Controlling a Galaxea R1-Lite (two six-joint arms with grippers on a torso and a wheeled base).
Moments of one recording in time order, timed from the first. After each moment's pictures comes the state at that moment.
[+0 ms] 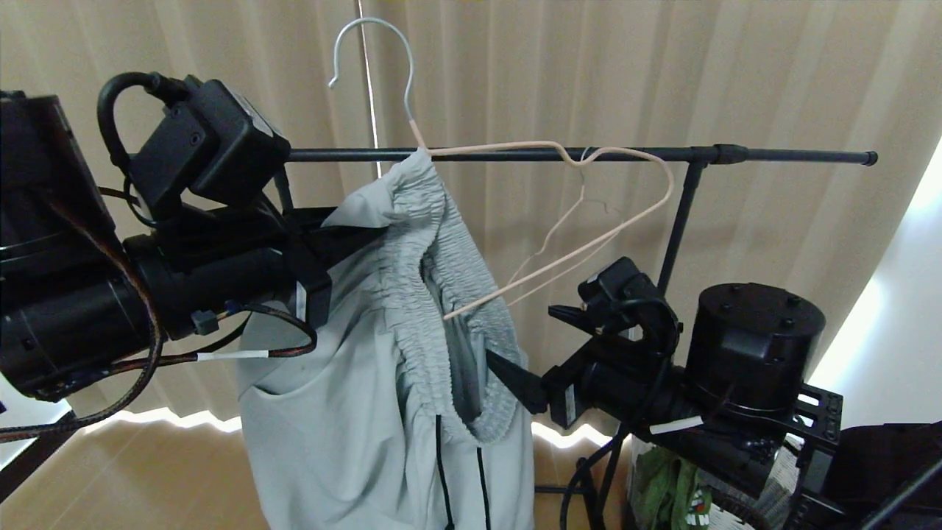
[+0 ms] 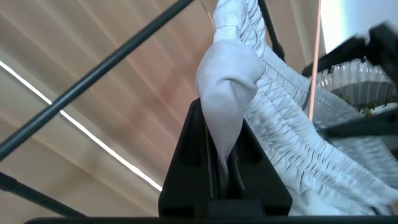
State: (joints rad) left arm -0.50 1.42 -0.84 -0.55 -0.22 0.49; right arm 0.77 1.78 -0.65 -0.95 -0.09 -0.01
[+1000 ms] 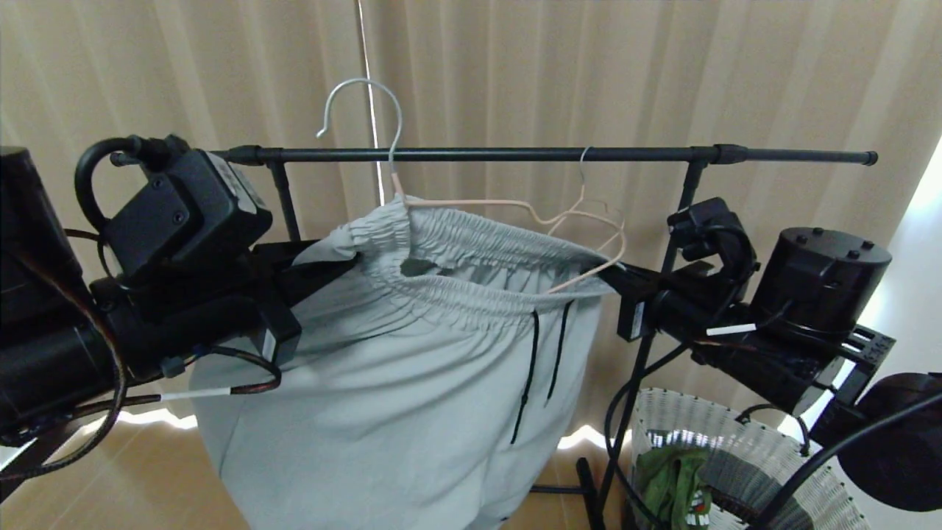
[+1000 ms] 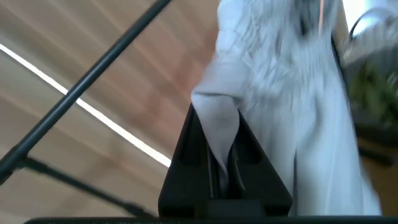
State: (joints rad) left arm -0.44 1.36 -0.72 -0.56 -0.22 0.65; right arm 0.48 1.75 -0.68 -1.00 -0.08 -0.02
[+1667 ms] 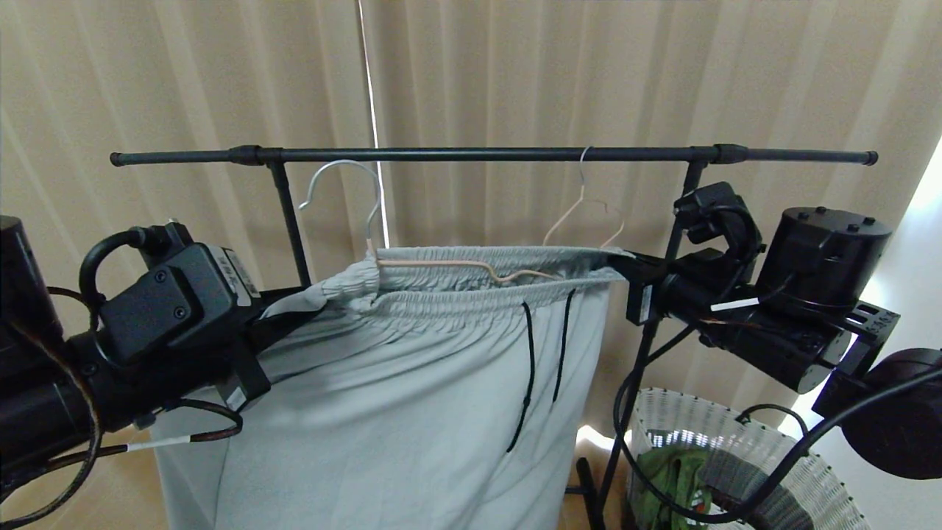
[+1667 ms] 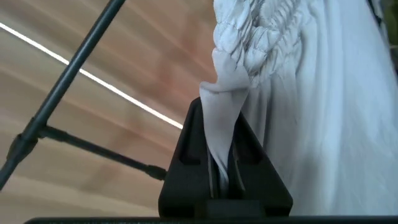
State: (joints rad) left arm -0.37 1.32 -0.58 -0.56 -0.21 0.81; right arm 0.45 1.74 -0.75 -0.89 -0.08 -0.03
